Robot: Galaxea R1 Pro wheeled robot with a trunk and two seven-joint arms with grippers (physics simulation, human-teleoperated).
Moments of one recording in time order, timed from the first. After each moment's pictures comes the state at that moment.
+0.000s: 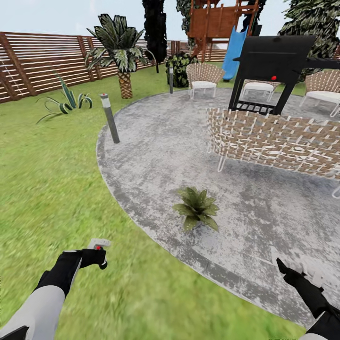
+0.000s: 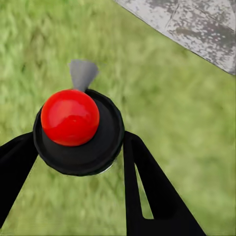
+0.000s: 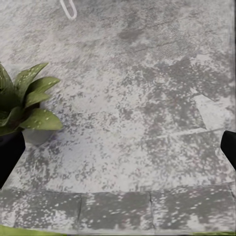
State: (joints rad) left arm -0.71 0.08 0.46 -0.59 -0.56 0.36 -0.47; right arm -0.59 0.07 -1.42 -1.04 0.53 0.03 0.82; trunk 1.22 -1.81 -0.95
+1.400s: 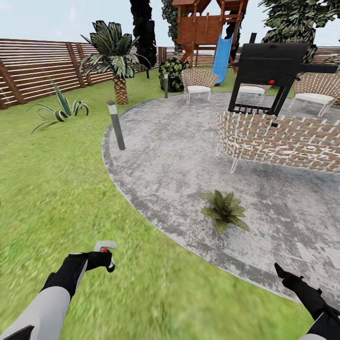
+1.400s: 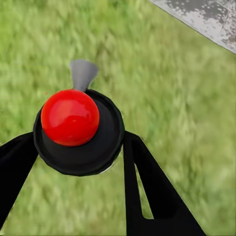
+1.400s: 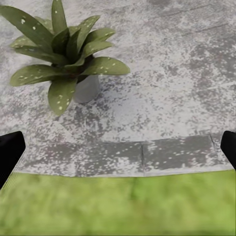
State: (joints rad) left arm -0.71 0.05 0.46 -0.55 -0.52 0.36 -0.47; right arm -0.59 0.07 -1.43 -1.04 0.64 0.03 0.82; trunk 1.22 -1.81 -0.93
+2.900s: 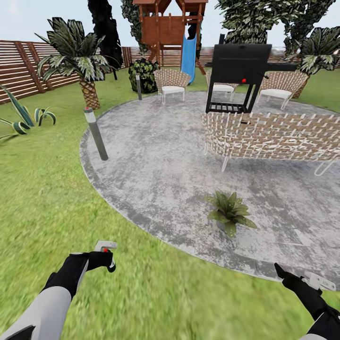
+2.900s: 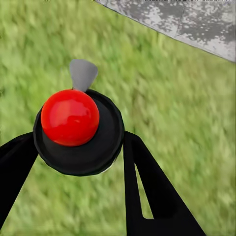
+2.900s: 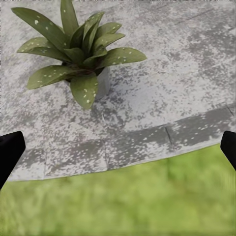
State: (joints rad) left arm -0.71 0.05 0.45 -0.55 -0.52 0.36 -0.47; right arm -0.59 0.07 -1.43 -1.04 0.64 0.03 0.82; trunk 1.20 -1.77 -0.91
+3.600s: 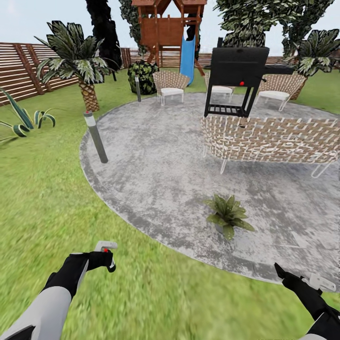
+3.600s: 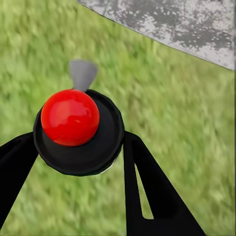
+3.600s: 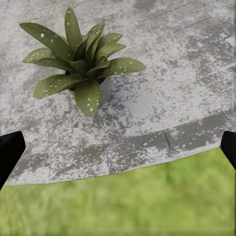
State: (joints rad) left arm -0.71 0.05 0.45 -0.55 -0.52 0.36 -0.47; right arm -0.59 0.07 -1.43 -1.04 0.64 0.03 0.82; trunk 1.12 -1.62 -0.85
